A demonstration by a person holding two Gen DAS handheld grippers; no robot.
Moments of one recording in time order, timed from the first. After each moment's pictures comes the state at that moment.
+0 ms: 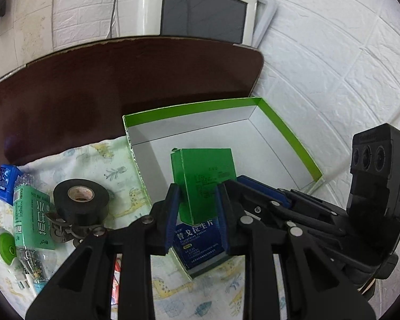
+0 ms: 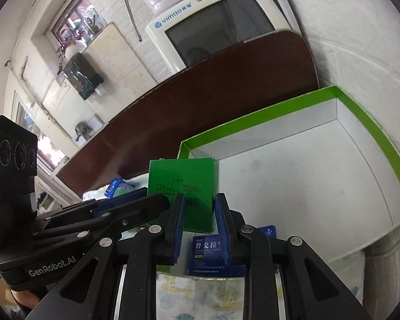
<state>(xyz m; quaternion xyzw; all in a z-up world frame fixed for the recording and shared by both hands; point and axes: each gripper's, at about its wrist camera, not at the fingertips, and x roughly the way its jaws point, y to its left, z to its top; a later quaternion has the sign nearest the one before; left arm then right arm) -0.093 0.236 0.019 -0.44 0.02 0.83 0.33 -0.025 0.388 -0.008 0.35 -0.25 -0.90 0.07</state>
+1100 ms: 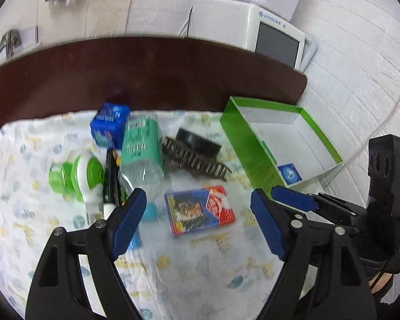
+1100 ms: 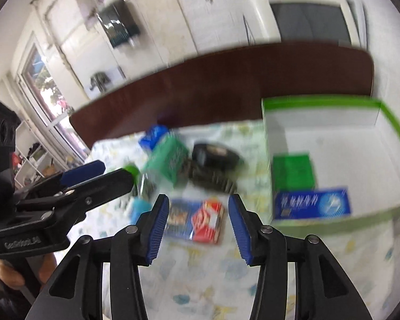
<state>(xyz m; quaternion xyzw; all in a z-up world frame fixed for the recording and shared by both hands) -0.035 0.054 0.005 -0.42 -0.04 0.87 0.25 -0.008 0.237 -0.003 0.40 -0.14 -0.90 0.09</state>
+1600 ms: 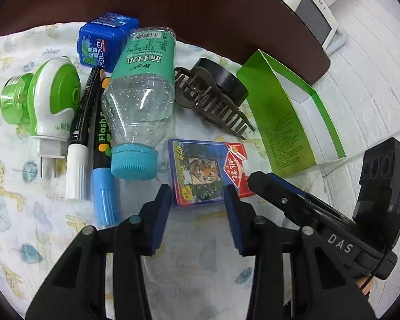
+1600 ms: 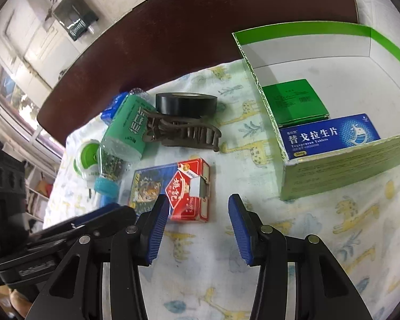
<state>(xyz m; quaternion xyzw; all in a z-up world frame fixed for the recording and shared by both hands) -0.063 0.055 -0.069 -0.52 -0.12 0.80 0.27 -0.016 0.244 -0.070 0.45 -0.21 -0.87 0.04</state>
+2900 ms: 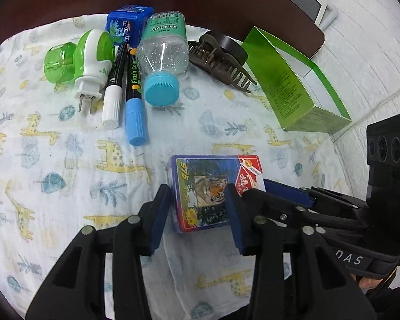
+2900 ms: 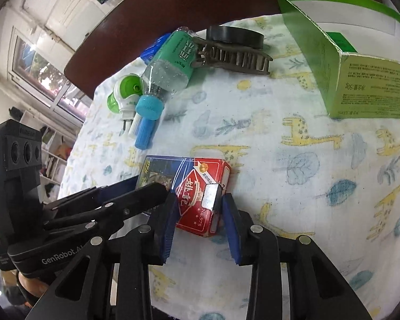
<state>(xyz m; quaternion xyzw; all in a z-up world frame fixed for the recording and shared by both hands) 0.008 0.028 -0.073 -0.51 -0.06 0.82 0.24 0.031 0.194 -0.083 0.51 -0.19 -0.83 0.13</state>
